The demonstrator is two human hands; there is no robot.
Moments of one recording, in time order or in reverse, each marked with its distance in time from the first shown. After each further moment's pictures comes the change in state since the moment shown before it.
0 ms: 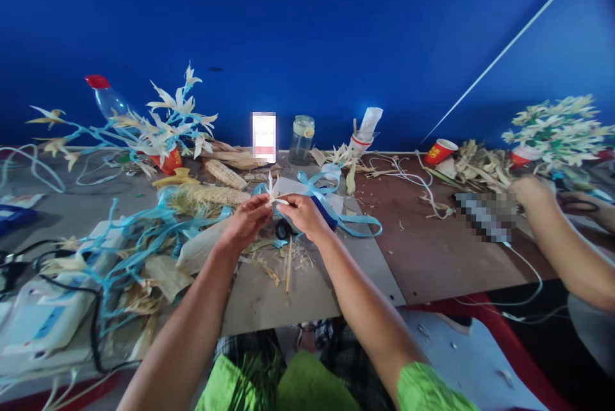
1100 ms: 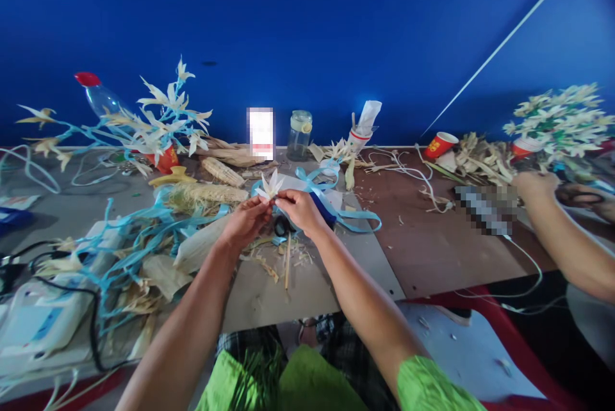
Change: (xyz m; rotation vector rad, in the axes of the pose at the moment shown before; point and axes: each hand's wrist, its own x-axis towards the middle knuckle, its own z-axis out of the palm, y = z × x) left_hand 0.002 -0.006 -0.002 0.033 -0.012 -0.034; right_hand 0.006 0.015 0.002 -0.038 0.082 0.007
